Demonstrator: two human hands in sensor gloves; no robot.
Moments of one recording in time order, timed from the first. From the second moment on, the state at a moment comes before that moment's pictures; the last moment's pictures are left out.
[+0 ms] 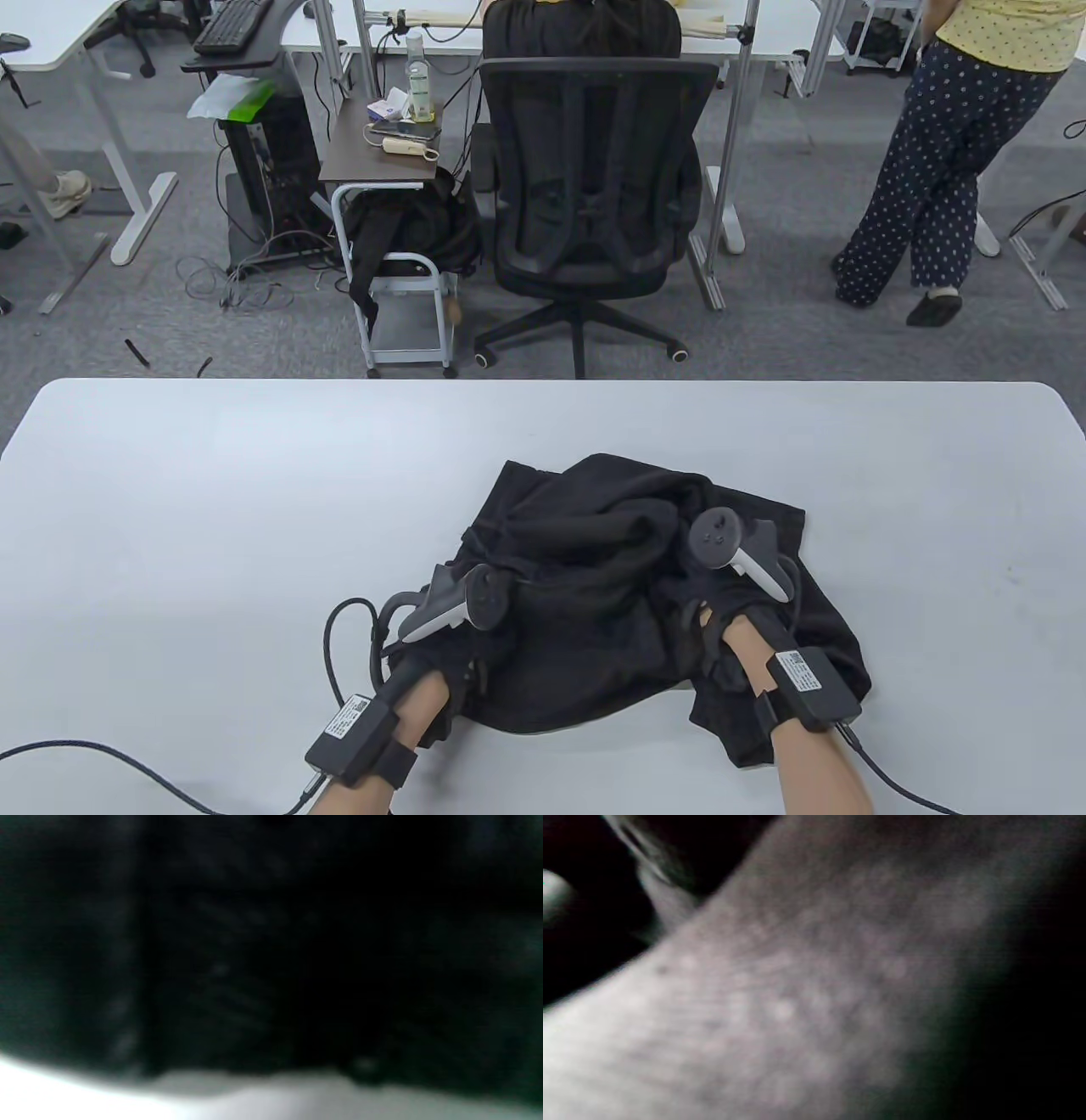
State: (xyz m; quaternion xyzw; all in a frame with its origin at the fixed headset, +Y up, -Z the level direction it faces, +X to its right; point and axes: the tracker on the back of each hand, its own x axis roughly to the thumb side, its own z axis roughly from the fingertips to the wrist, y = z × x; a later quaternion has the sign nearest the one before) left_hand -0.138 -0.792 -0.398 -0.24 -0.10 0.03 0.97; right_hand 0.198 -0.804 -0.468 -0.02 0.18 0.97 0.16
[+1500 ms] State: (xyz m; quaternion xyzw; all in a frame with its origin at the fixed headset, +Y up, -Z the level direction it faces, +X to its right) left_hand -0.154 -0.789 -0.397 -0.27 -0.02 0.04 0.96; right_hand 0.269 -0.810 -0.441 -0.10 0.20 0.96 0.19
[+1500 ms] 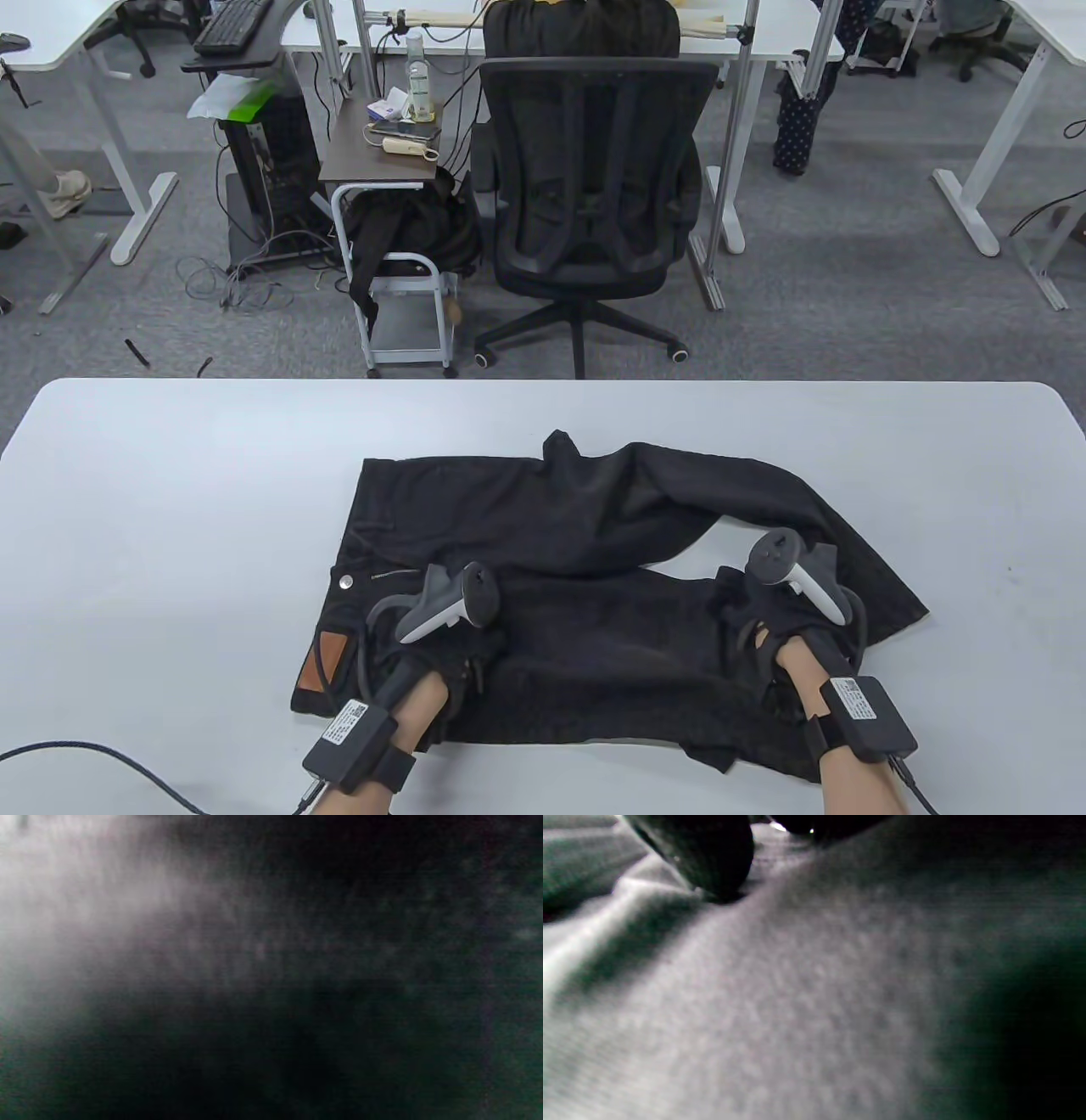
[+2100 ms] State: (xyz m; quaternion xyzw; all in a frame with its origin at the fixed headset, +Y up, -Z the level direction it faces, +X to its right) left_hand -0.268 -0.778 -0.404 -0.24 0.13 0.14 0.95; right_hand 0.298 -0.813 -0.434 -0.15 0.20 0.94 0.21
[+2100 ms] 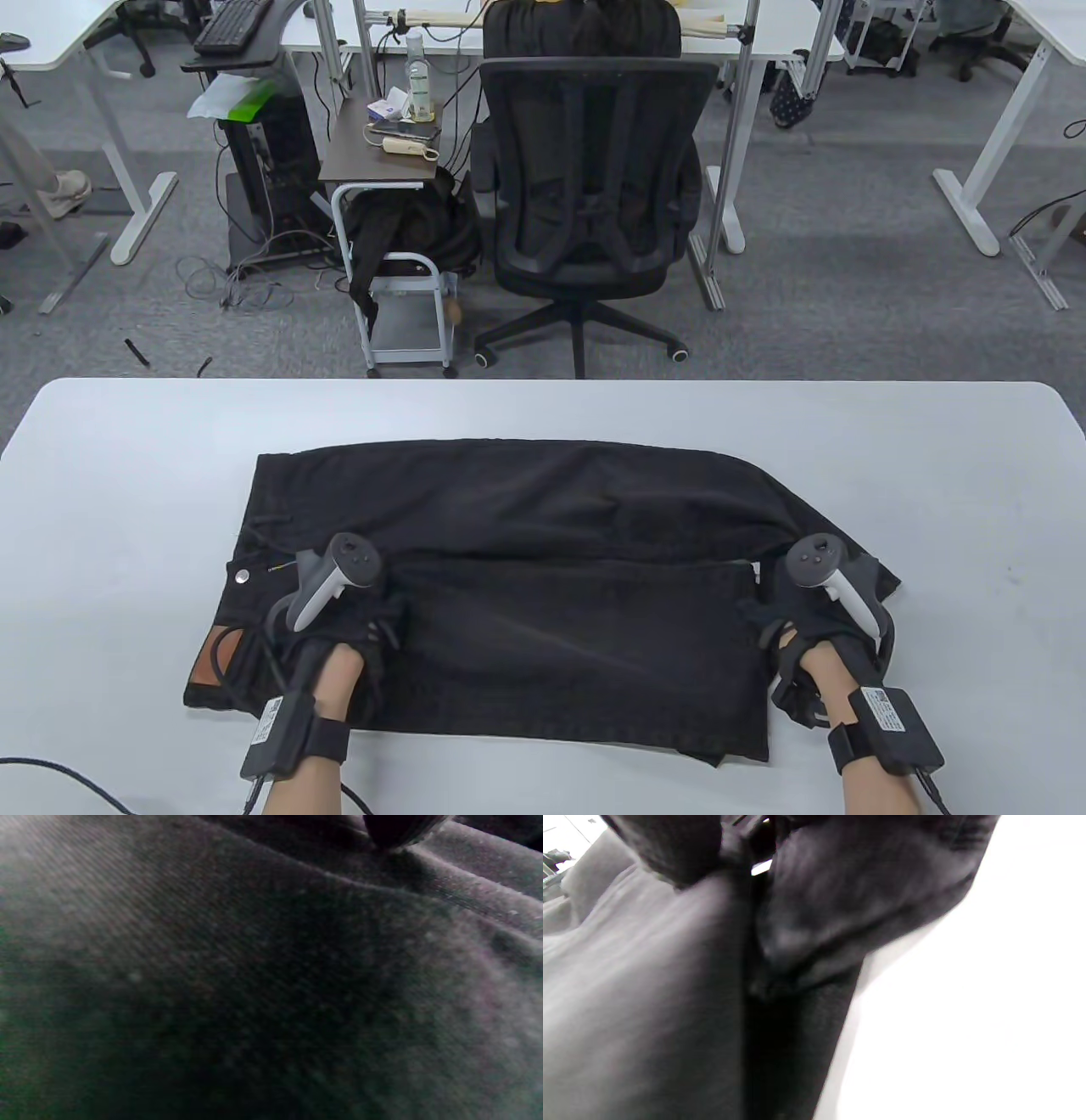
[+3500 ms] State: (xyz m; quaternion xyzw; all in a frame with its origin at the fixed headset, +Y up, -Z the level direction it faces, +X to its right) left_hand -0.270 -0.785 -0.410 -0.21 0.13 0.15 0.96; right_hand 0.258 -0.797 -0.462 -0.12 0.11 0.98 0.11
